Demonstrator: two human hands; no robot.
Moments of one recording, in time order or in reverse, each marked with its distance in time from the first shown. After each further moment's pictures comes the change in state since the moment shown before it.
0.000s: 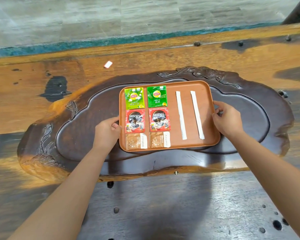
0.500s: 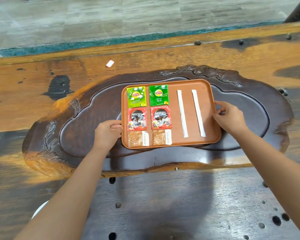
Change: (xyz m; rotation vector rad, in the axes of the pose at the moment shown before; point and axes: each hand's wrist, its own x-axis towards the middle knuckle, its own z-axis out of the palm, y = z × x) left_hand -0.006 -0.010 0.000 -0.269 -0.042 -0.249; right_hand -0.004 0.002 -0.008 0.004 -0.088 0.043
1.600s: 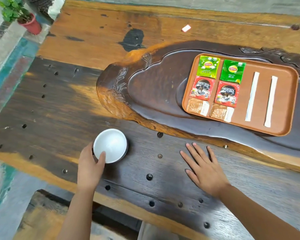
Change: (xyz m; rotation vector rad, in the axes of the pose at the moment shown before) left_hand -0.201 -0.196 -0.128 0.251 0.417 -0.206; right_hand -0.204 0.004 0.150 -0.716 -0.507 -0.953
